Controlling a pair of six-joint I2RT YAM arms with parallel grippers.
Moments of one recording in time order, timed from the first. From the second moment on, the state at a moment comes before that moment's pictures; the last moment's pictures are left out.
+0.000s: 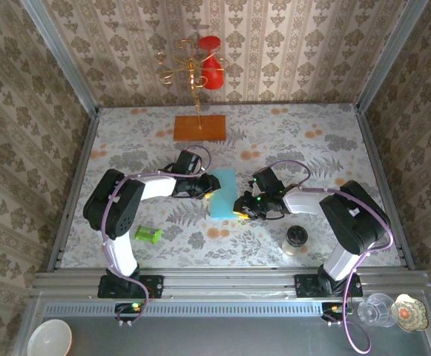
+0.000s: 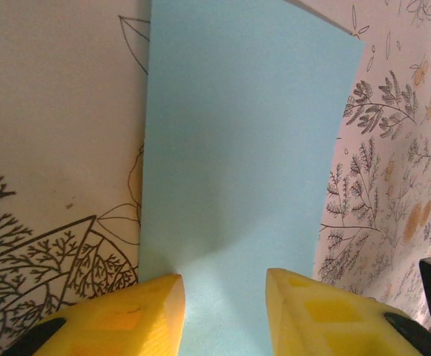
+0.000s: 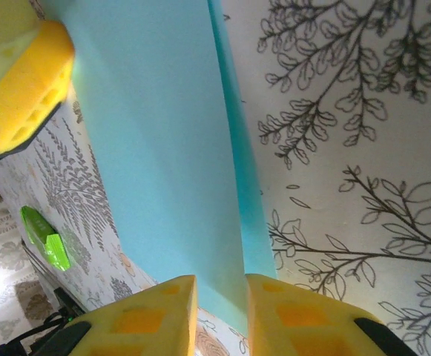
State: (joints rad) left arm -0.56 1.85 0.95 -0.05 0.45 -0.86; right arm 0.54 1.68 0.74 -0.05 -0.51 0.95
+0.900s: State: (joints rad) left arm -0.59 1.81 0.96 -0.11 0.45 -0.78; right arm 0.54 1.66 0.72 -0.12 -0.50 0.93
